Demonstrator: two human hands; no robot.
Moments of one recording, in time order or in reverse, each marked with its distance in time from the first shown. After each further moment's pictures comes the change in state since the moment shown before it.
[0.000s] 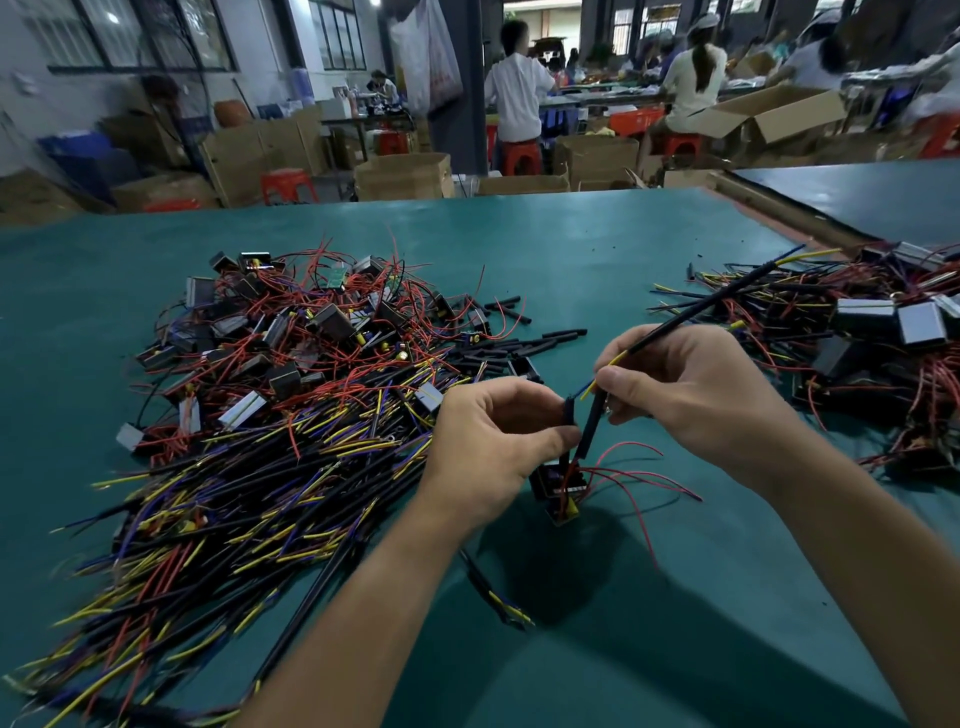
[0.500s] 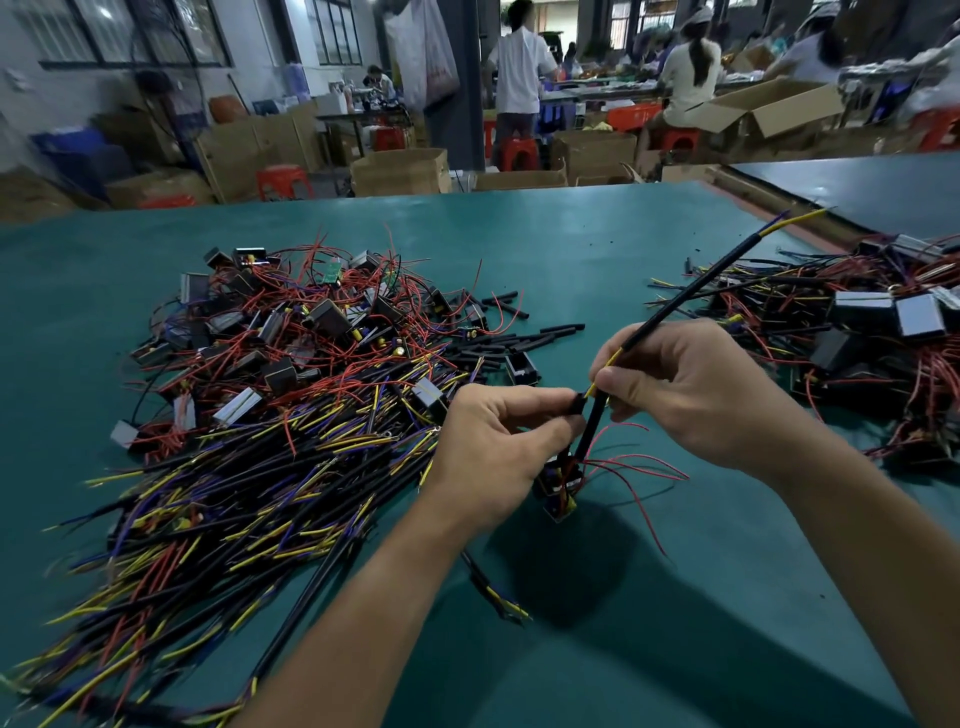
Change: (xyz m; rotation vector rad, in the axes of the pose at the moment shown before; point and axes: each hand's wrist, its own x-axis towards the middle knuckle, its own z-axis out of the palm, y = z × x) left_hand -0.003 -0.002 0.005 0.012 -0.027 0.050; right_hand -0.001 -0.003 -0.005 -0.136 -0.082 -0.059
